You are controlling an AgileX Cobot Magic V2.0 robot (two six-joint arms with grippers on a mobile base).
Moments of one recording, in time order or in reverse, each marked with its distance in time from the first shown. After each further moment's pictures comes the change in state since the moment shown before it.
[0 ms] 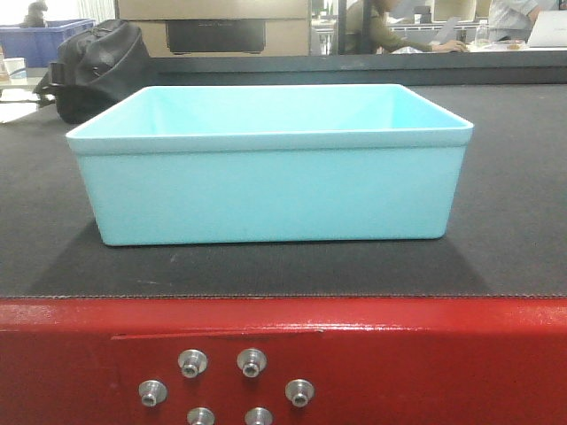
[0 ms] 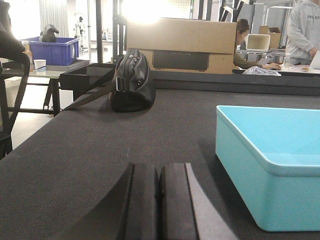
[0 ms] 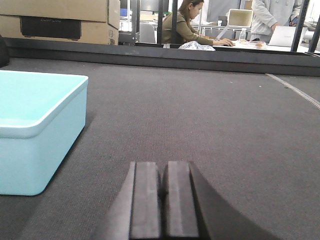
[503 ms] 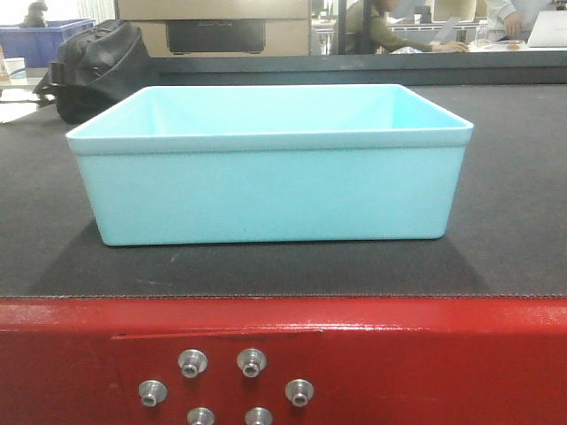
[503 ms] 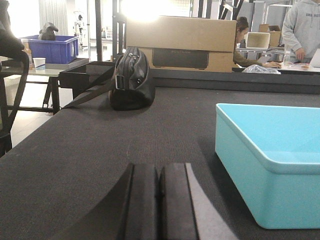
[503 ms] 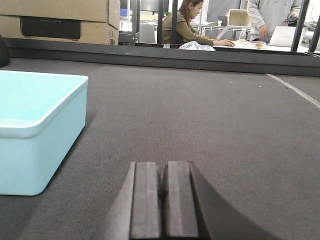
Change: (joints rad) left arm 0.000 0.000 0.000 0.000 0.008 0.000; right arm 0.000 0.000 0.000 0.000 0.000 0.000
